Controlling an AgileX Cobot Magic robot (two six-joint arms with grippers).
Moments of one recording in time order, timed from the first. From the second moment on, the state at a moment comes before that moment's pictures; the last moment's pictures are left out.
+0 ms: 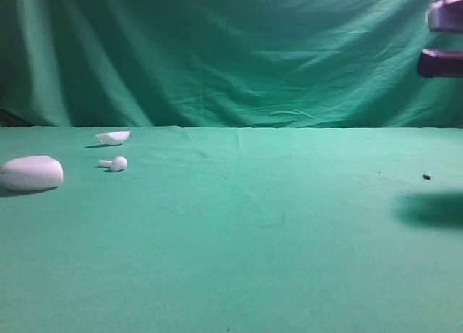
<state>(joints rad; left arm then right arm) 0.04 -0.01 0.02 -0.13 0.35 0.07 0.20 1.68 -0.90 -0.05 0.55 0.09</state>
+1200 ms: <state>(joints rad) 0.04 -0.01 0.02 -0.13 0.35 0.07 0.20 1.64 -0.96 -0.01 0.56 0.06</state>
